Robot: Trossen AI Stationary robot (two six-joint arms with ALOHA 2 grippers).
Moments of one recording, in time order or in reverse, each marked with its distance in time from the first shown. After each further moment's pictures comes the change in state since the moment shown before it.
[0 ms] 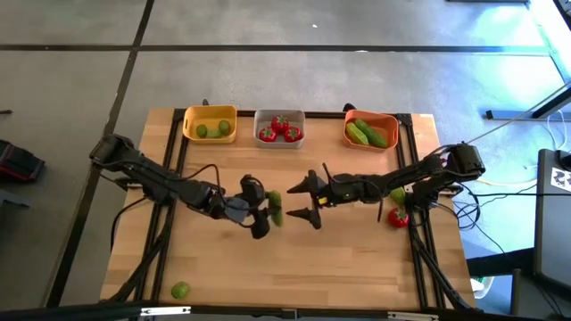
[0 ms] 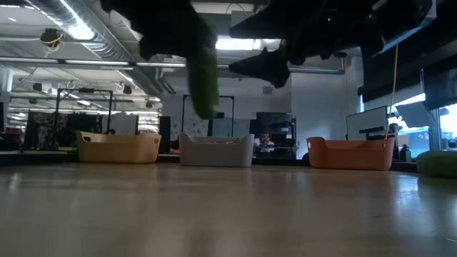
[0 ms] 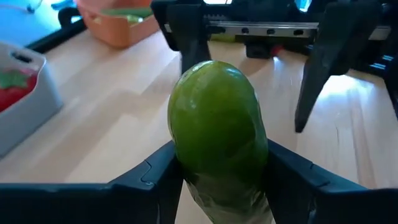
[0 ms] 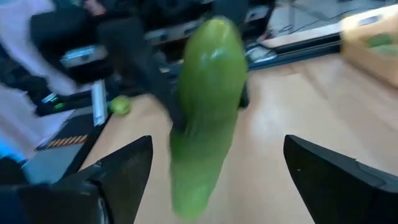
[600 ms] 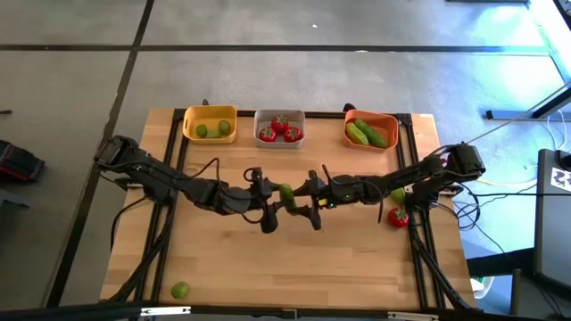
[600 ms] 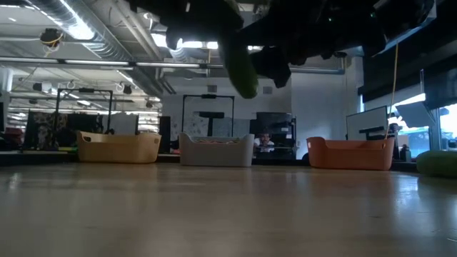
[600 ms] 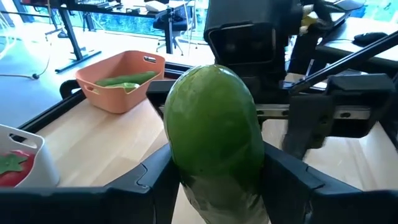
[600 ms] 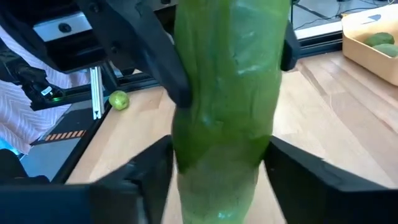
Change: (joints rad) left arm 0.062 0.053 0.000 0.300 0.001 0.257; right arm 0.014 0.000 0.000 -0.009 0.019 -0.014
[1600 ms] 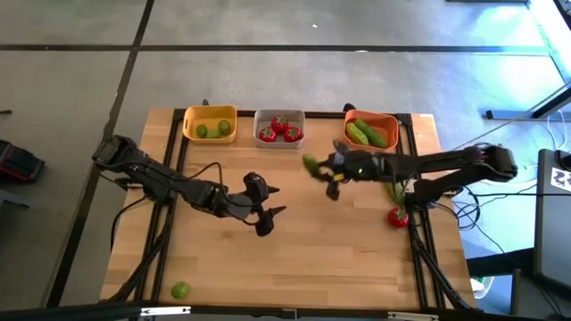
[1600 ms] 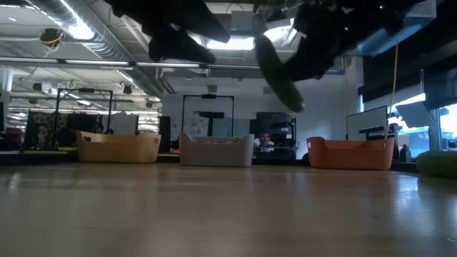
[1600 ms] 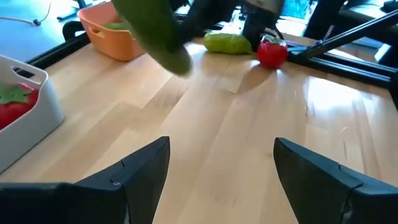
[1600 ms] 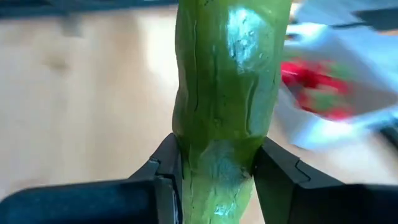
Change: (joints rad) left arm -0.036 -0.020 0.001 -0.216 -0.001 -0.211; right arm -0.191 -0.346 0.001 -0.646 0.146 -0.173
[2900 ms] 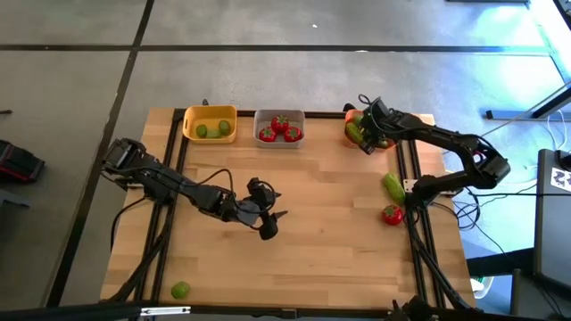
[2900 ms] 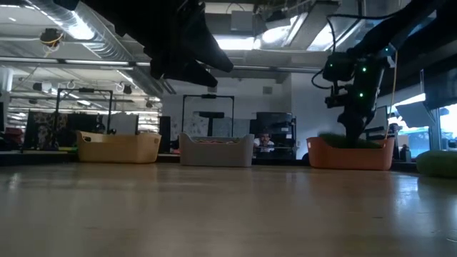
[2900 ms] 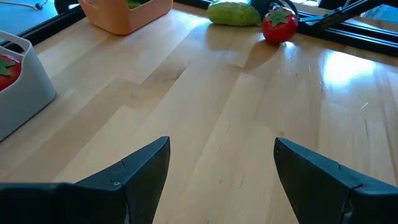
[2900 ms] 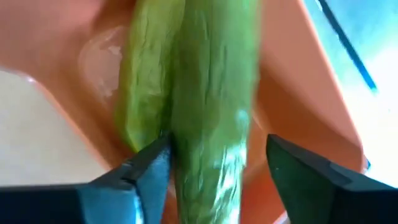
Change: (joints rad) left arm 0.000 0.100 0.000 0.010 0.002 -0.033; right arm -0.811 0.081 0.017 -0.536 0.109 -0.313
